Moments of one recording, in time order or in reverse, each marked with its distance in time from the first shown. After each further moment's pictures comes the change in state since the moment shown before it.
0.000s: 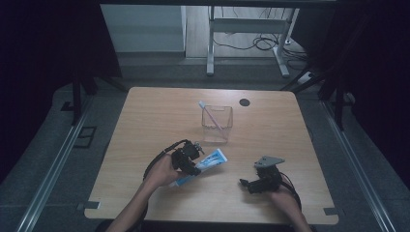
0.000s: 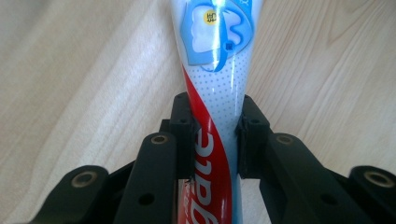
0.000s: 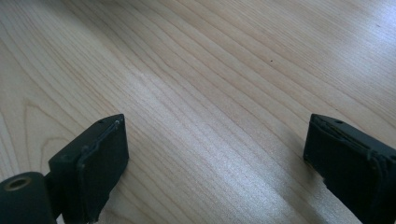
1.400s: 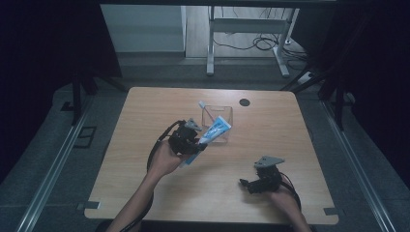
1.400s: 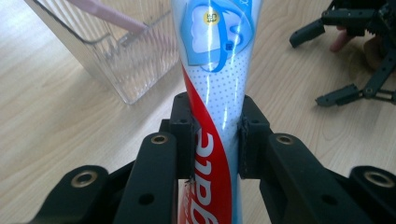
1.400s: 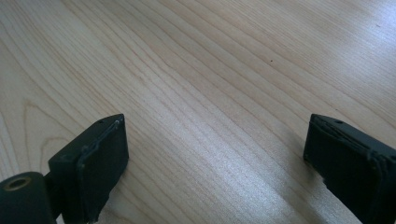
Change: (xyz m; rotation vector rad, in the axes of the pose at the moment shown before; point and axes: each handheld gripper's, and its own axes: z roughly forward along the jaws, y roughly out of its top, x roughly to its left) left arm 0.004 0.024 -0.051 -0.350 0.125 -0.062; right arm 0.000 0.000 0.000 -0.003 0.001 -0.004
